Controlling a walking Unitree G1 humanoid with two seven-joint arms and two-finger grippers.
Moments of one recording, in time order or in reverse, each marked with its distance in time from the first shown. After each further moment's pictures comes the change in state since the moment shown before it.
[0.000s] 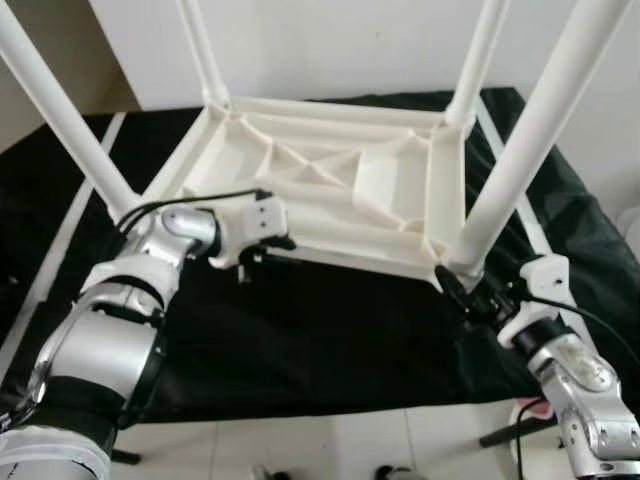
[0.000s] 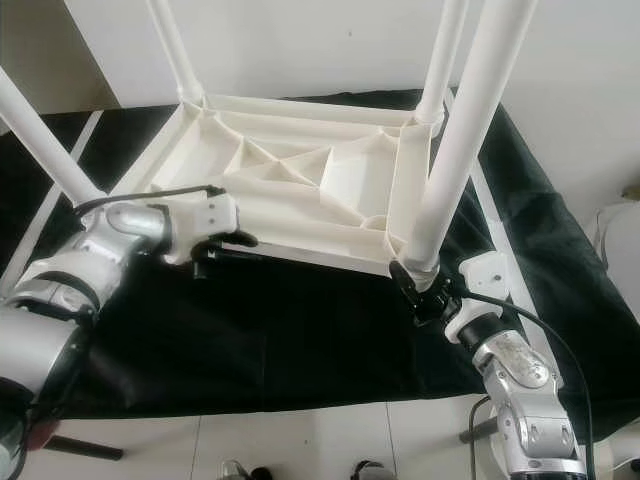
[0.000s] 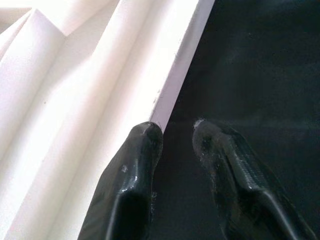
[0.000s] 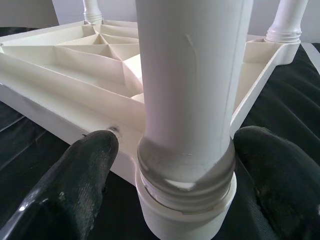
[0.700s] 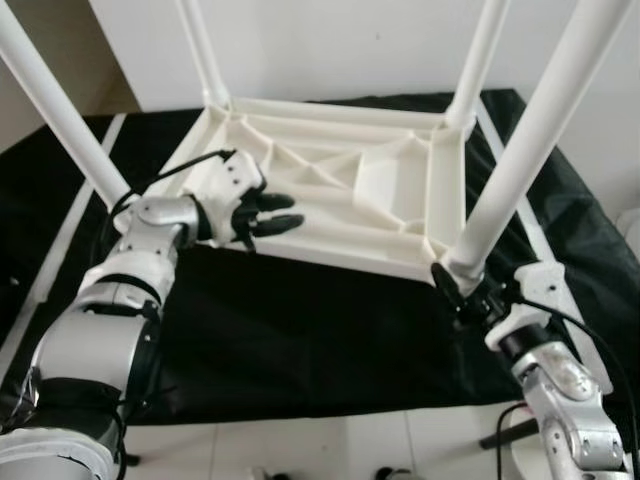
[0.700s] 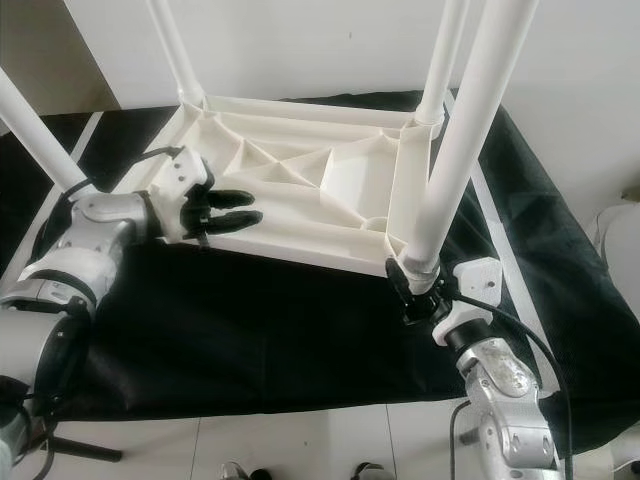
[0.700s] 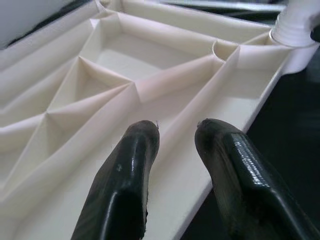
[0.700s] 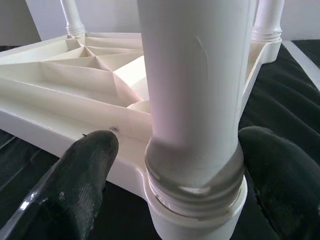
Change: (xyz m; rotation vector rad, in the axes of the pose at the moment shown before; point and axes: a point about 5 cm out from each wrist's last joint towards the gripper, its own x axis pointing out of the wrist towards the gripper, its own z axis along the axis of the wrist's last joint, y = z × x) left arm -0.021 0.020 0.012 -0.180 -0.299 0.217; right arm 0.002 0.013 0.001 0.052 -0.046 -0.105
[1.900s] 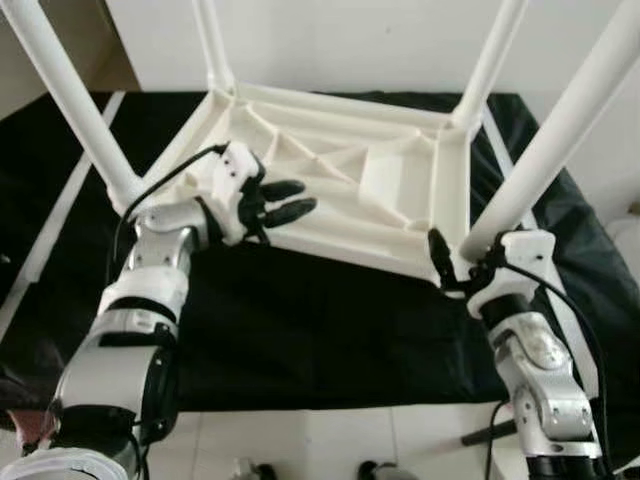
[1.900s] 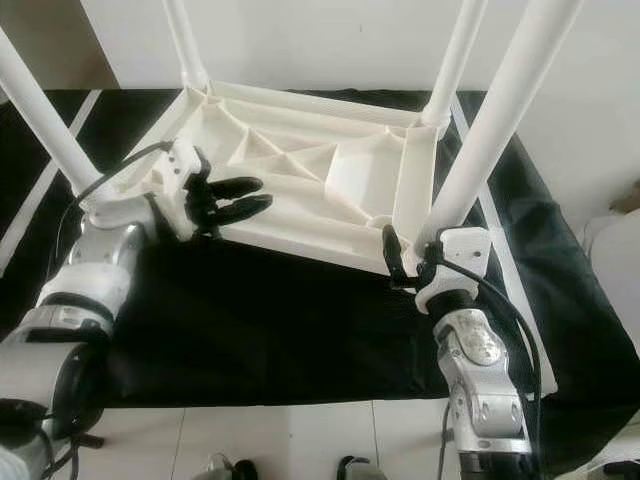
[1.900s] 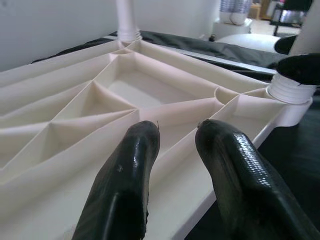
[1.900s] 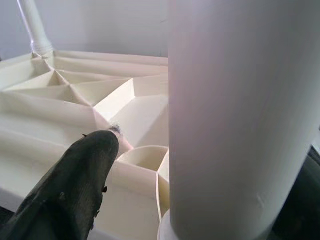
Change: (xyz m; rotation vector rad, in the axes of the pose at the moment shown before) left arm -0.002 -0.014 -0.003 -0.126 -0.152 0.076; right arm 0.032 0.012 0.018 0.033 -0.047 -0.163
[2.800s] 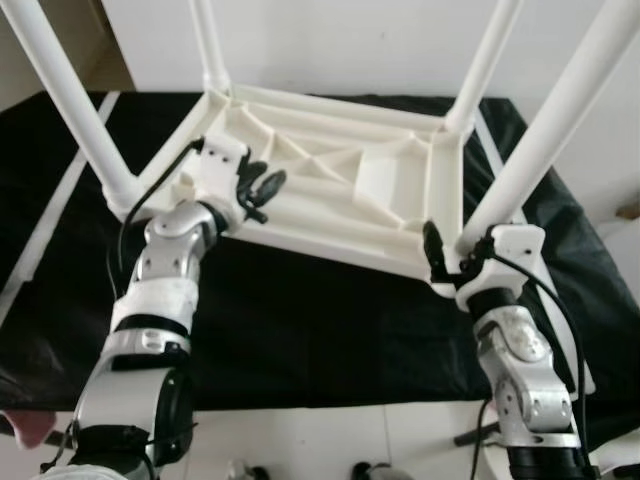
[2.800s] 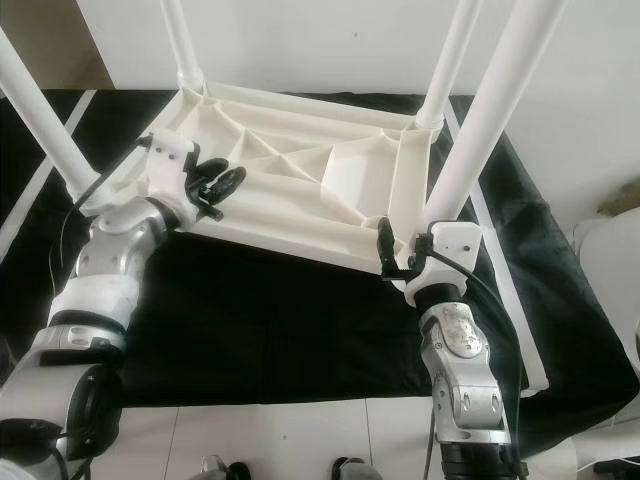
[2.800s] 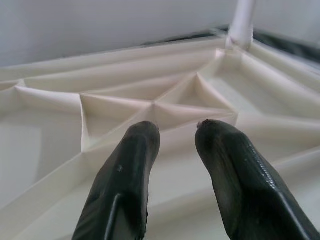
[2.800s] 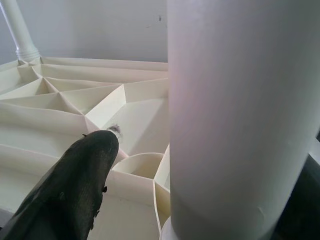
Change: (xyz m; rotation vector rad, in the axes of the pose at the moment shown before) left arm 0.006 0.012 0.003 -0.032 0.050 0.493; right arm 0.005 0.008 -0.001 0.025 -0.006 -0.056
